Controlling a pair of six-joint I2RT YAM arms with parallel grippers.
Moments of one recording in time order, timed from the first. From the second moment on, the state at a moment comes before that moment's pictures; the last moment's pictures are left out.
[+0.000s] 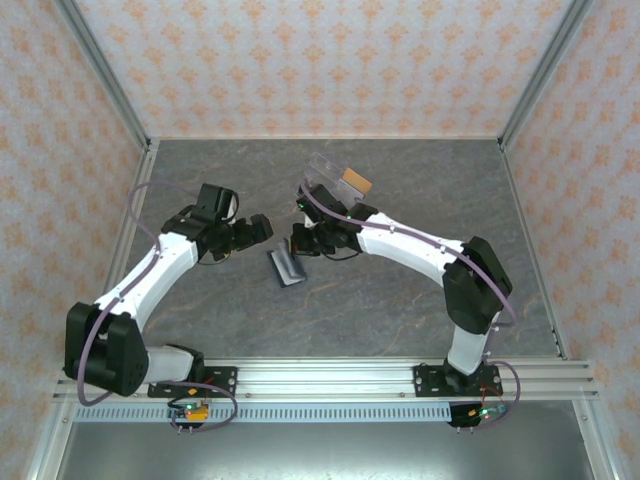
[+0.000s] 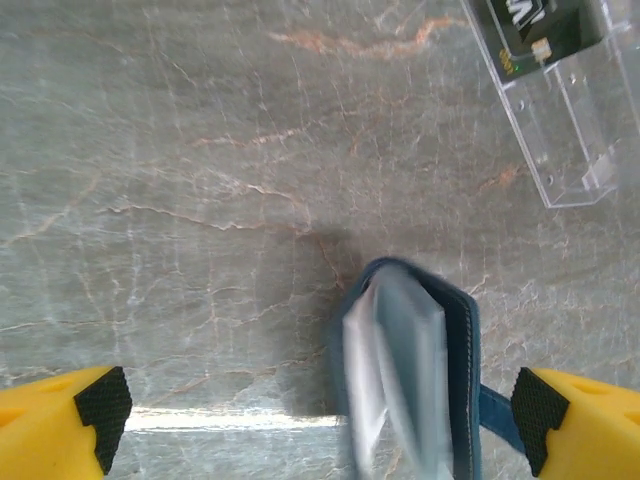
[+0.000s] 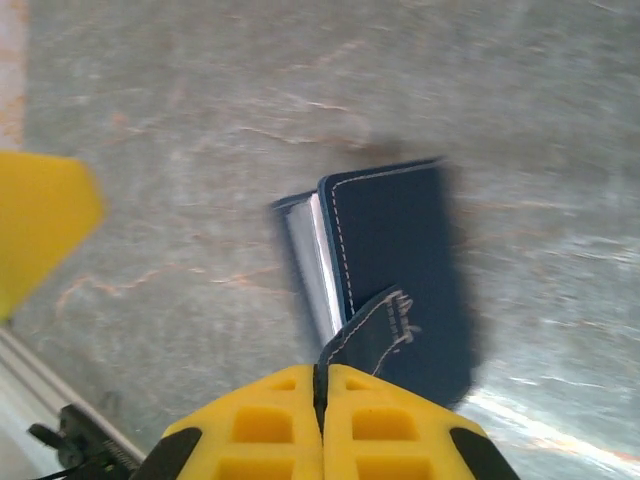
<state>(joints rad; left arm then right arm) -0.21 1.30 0.97 -0.68 0.16 -0.64 0.85 1.79 1.43 -0.57 -0.22 0.74</state>
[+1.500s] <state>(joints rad) -0.50 1.85 1.16 -0.41 0.34 -0.72 0.63 1.84 1.23 -0.63 -0.13 0.66</state>
